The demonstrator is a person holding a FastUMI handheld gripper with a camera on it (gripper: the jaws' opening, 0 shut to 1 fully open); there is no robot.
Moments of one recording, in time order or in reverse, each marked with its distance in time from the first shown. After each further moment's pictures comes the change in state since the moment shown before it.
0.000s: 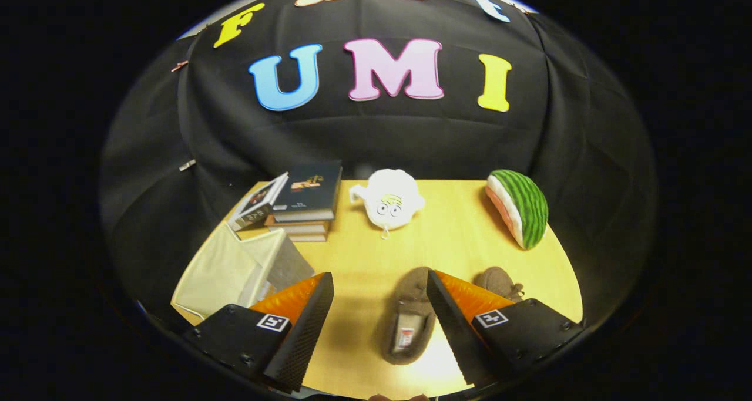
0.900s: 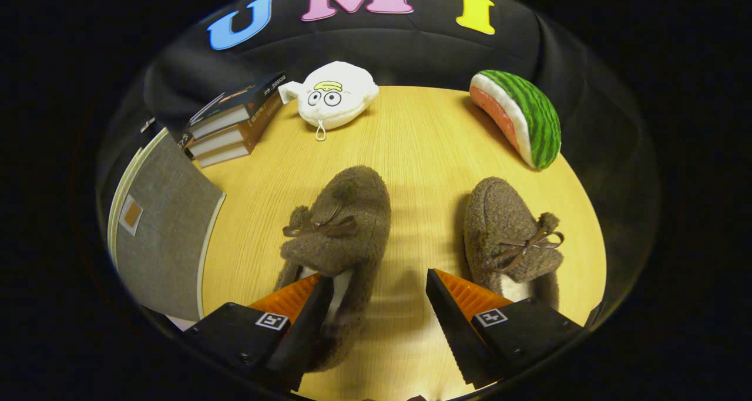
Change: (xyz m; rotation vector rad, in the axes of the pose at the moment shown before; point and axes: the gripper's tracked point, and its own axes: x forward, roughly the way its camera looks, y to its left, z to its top) arm 0.108 -0.093 -0.139 0.069 0.310 -0.044
